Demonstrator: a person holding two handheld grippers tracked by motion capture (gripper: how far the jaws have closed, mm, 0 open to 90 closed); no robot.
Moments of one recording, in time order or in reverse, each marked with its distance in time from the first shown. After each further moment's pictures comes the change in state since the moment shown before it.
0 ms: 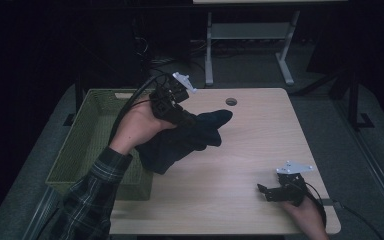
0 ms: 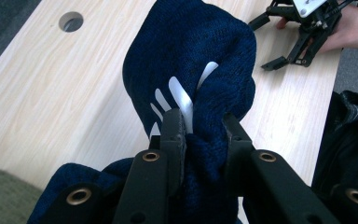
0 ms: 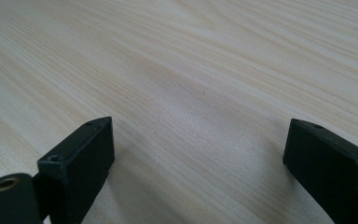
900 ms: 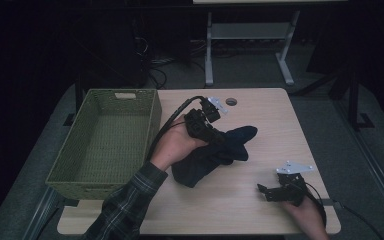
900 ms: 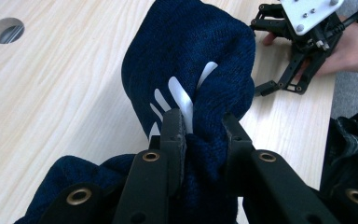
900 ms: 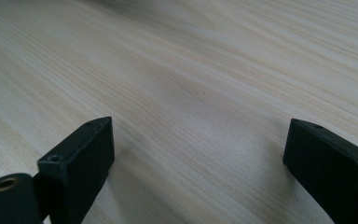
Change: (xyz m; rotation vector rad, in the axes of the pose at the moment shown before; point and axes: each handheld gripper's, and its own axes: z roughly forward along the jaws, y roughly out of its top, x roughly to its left) left arm -0.026 0.012 0.092 -0.047 -0.066 -0.023; right arm 0.000 0.000 0.000 -0.001 -0.001 -0.003
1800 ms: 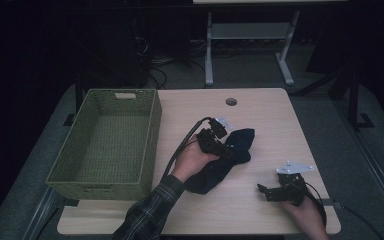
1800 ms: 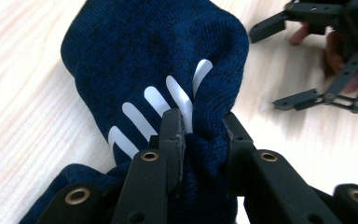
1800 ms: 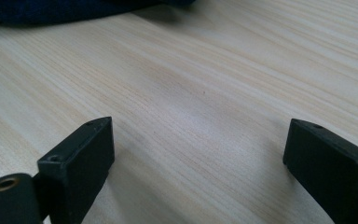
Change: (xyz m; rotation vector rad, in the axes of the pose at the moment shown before) left arm 0.022 -0.035 0.093 -0.031 -0.076 -0.131; right arm 0.000 0.000 0.000 0.003 0.000 0.000
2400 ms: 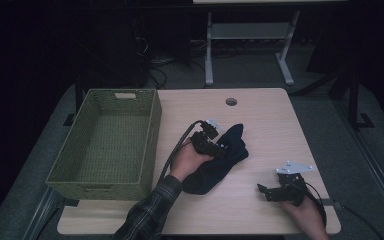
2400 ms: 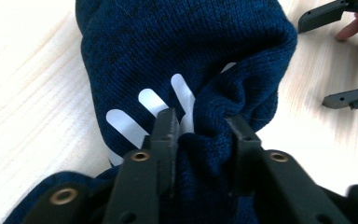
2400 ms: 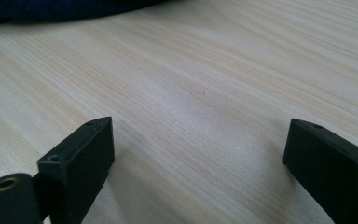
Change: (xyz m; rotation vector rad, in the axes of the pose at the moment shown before) left arm 0.027 -0.021 0.015 -0.014 0.027 -0.073; right arm 0.000 0.000 0.000 -0.001 0.000 0.000
